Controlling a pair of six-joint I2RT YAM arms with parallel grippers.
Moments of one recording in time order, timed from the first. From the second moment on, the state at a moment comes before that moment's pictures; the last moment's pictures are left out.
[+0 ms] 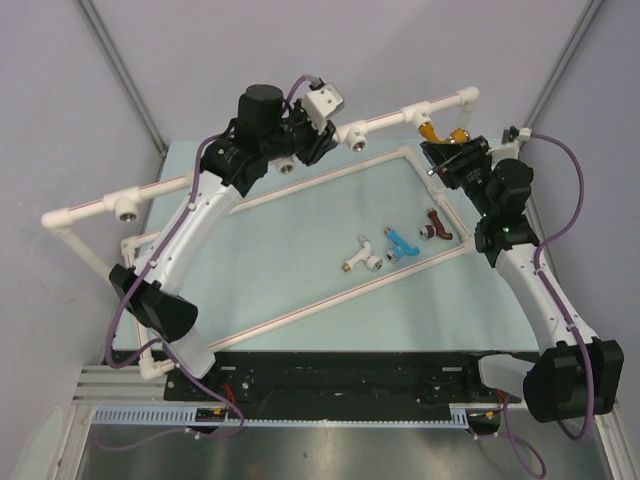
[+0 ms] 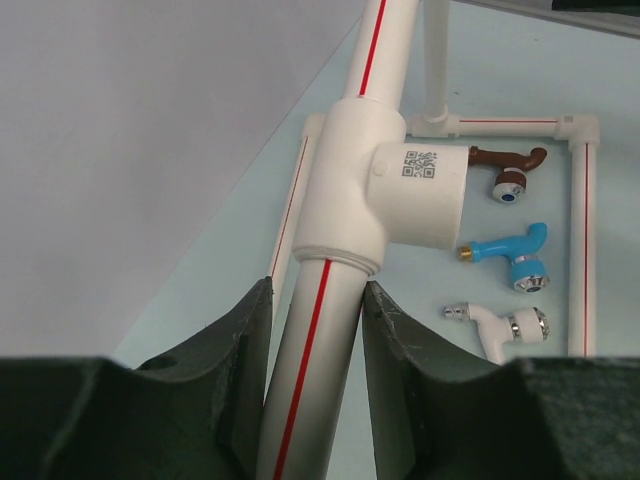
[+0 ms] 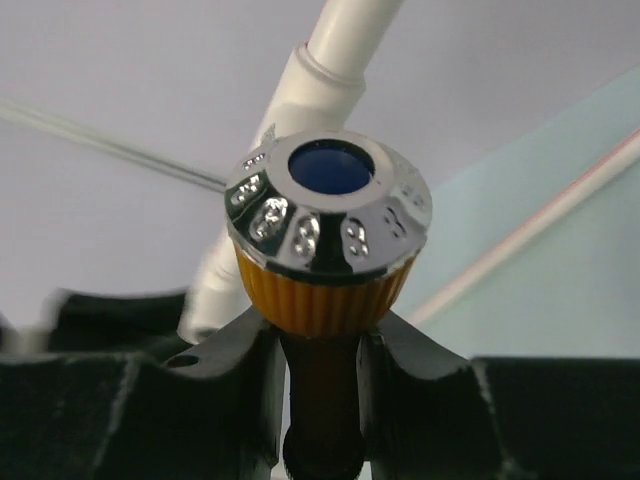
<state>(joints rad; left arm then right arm) -0.55 1.68 1.94 -0.57 0.31 0.38 0.13 1.19 1.05 0.20 -0.25 0.94</state>
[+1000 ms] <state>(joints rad) -0.56 1.68 1.94 -0.58 0.32 0.38 -0.07 0.86 0.86 0.23 -0.29 0.34</state>
